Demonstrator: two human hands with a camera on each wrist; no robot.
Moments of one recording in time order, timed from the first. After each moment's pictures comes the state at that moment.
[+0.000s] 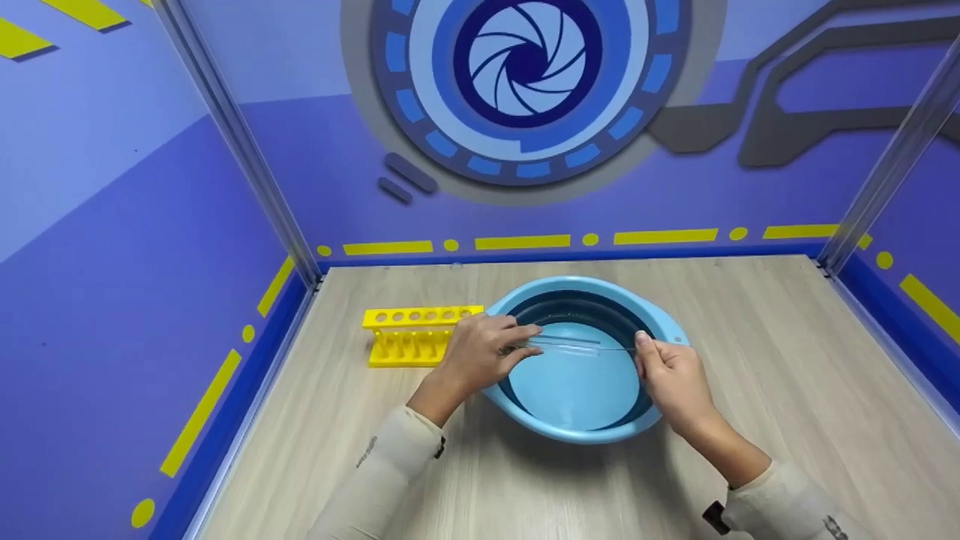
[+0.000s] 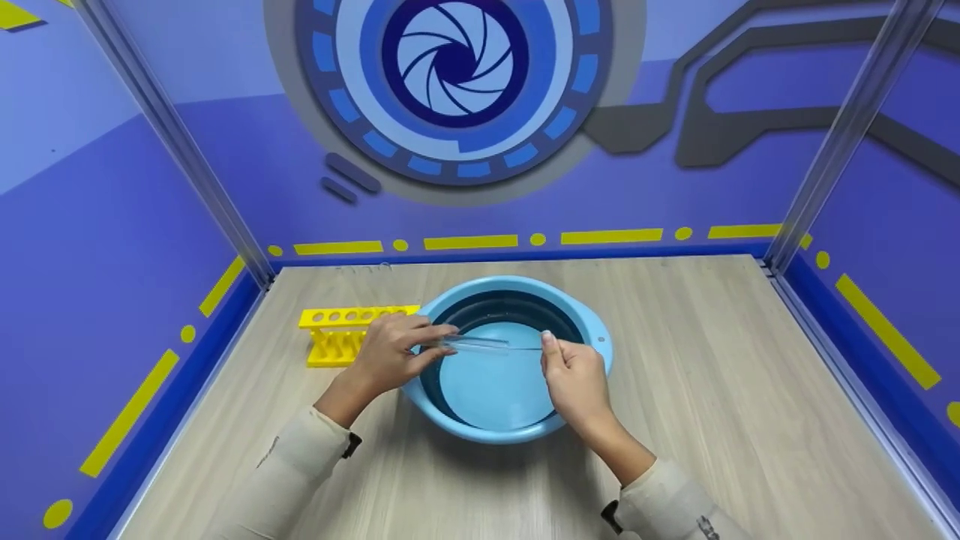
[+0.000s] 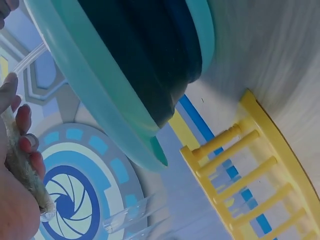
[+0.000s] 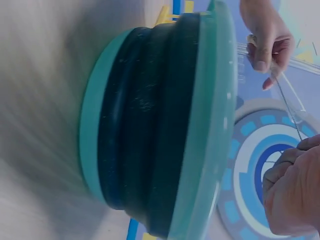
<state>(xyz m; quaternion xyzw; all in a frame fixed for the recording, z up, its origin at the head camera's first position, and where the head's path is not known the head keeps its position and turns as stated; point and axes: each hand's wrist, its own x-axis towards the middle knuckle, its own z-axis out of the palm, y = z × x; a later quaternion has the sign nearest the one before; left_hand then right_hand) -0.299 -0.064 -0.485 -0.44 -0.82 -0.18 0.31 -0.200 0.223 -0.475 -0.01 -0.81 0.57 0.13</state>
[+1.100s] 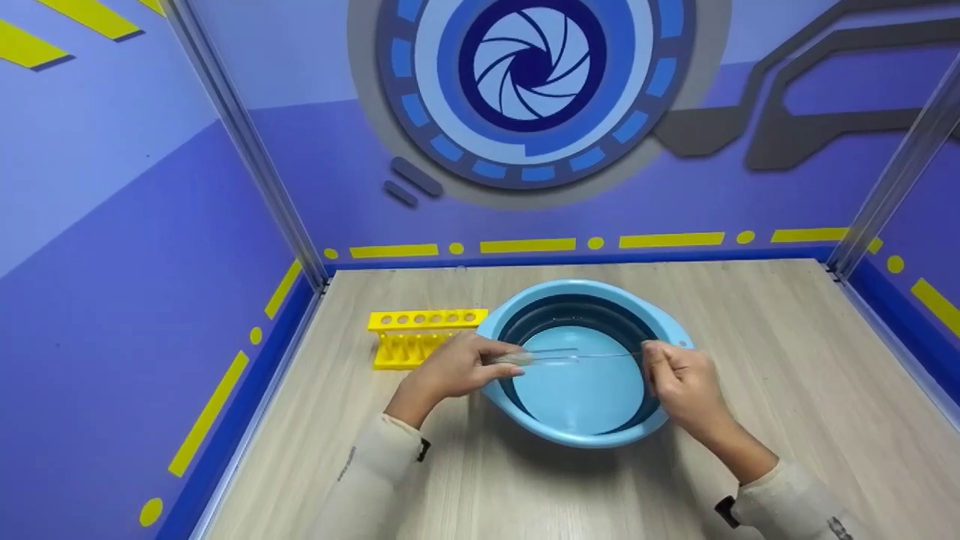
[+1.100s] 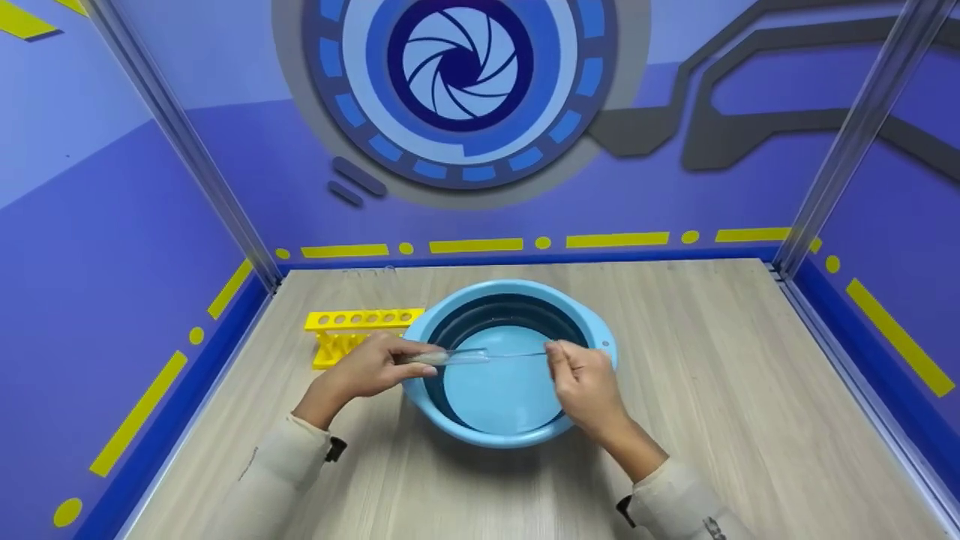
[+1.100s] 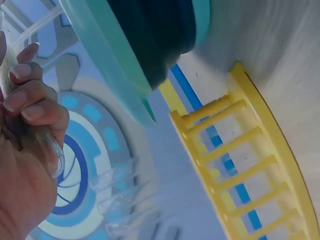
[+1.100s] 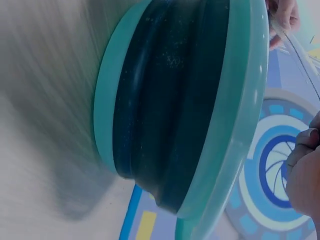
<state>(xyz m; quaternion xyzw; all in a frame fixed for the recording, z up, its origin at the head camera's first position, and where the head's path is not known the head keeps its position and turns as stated) -0.296 -0.109 -0.480 -0.34 -0.87 -0.34 -0.08 -0.212 0.245 -0.496 0.15 -0.81 0.49 0.27</state>
